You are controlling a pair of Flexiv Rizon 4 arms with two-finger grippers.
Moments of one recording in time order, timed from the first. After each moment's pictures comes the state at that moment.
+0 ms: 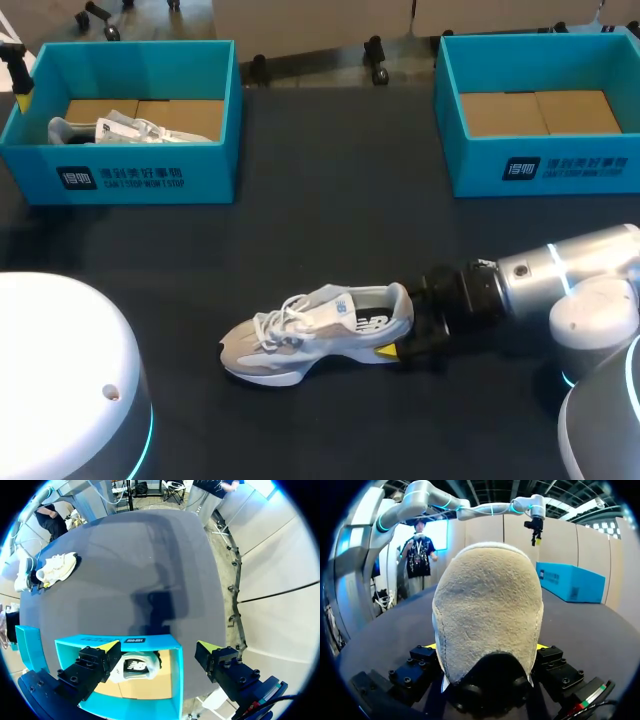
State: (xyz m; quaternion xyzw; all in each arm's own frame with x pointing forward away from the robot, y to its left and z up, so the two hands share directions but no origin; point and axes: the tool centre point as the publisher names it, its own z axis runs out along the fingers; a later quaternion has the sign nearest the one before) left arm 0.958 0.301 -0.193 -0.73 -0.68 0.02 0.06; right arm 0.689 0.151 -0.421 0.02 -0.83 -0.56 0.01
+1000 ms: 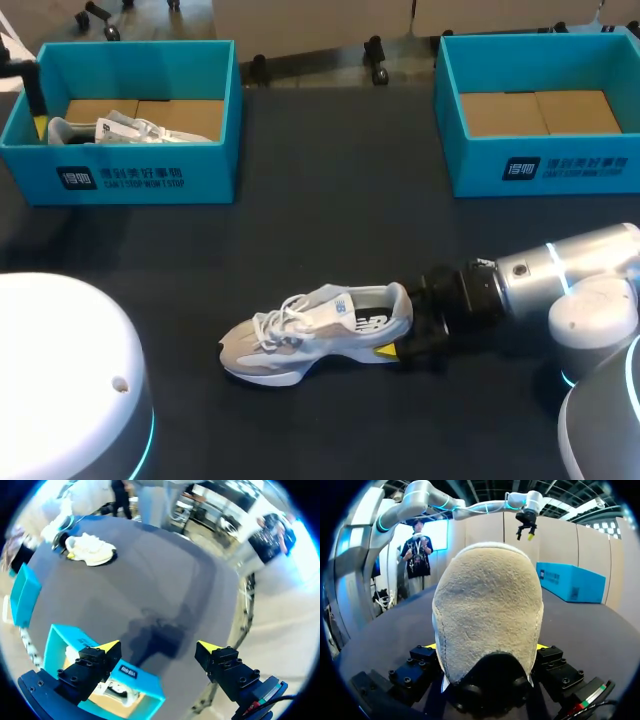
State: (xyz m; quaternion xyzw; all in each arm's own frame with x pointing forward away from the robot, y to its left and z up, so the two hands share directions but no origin) left arm 0.856 0.255 -0.185 -0.49 -0.86 0.07 0.12; right arm 0.690 0.152 -0.421 0.02 -0.83 -0.56 0.01
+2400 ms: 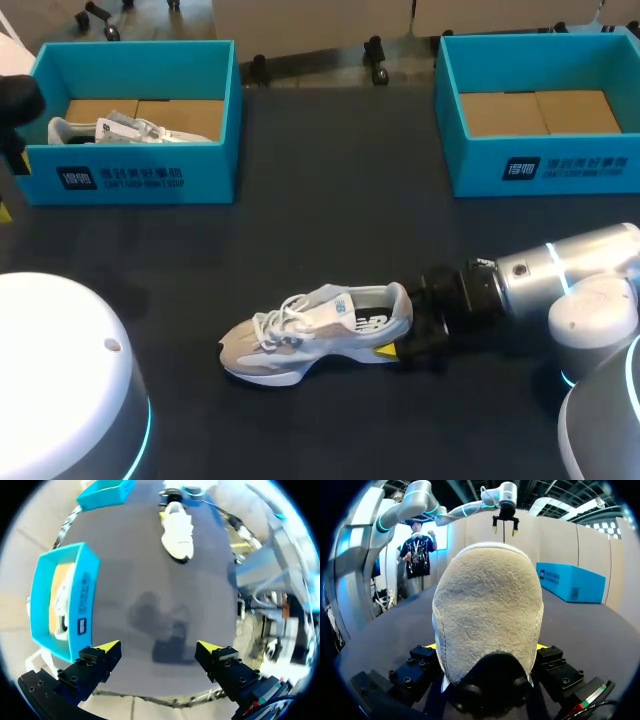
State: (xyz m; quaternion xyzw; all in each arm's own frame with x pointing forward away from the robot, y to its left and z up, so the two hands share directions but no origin) left arm 0.743 0.216 -0.172 0.07 -1.00 0.03 0.05; right arm 0.690 0.152 -0.421 0.02 -0.83 -0.56 0.01
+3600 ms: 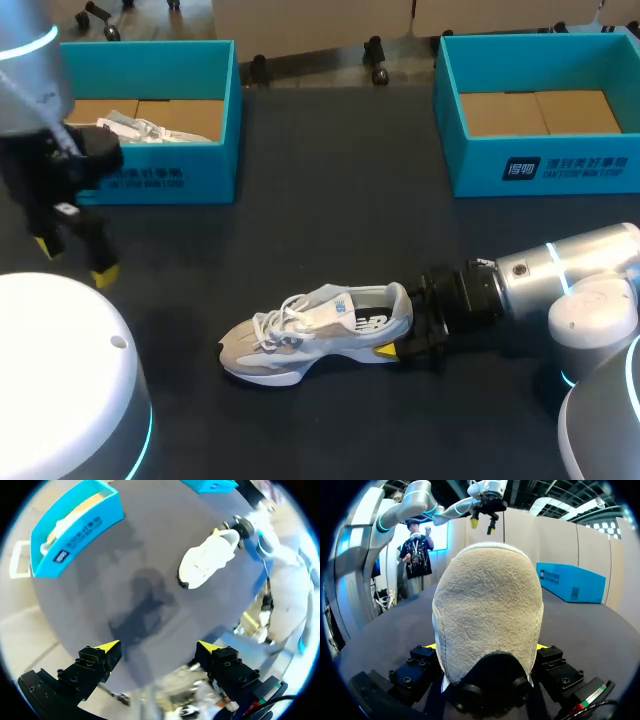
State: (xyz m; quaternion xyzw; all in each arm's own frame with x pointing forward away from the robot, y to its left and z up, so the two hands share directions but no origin) left arm 0.632 0.101 -0.187 0.47 -0.87 -0.04 0.10; right arm 0.690 0.152 -0.421 0.02 -0.83 -0.56 0.01
